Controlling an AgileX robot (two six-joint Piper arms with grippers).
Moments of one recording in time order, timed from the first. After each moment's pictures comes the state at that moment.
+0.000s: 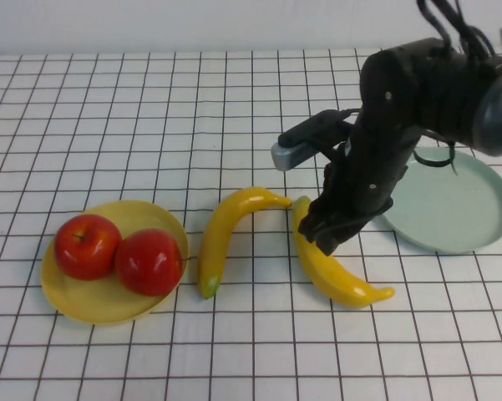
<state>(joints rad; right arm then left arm) 0.54 1.94 -1.62 0.08 1.15 -0.18 -0.06 -0.01 0.02 -0.03 0.38 0.02</state>
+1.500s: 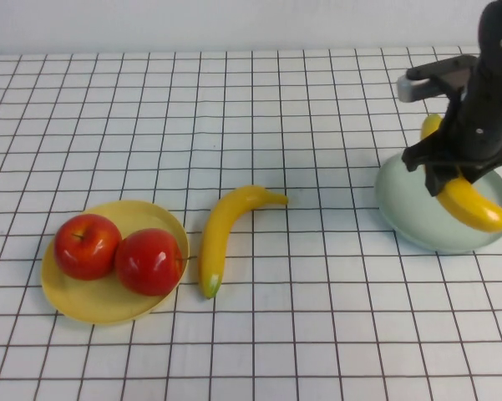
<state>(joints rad) 0.27 1.93 -1.66 -0.06 1.18 0.02 -0.06 -0.01 0.02 -0.03 0.38 0.02</state>
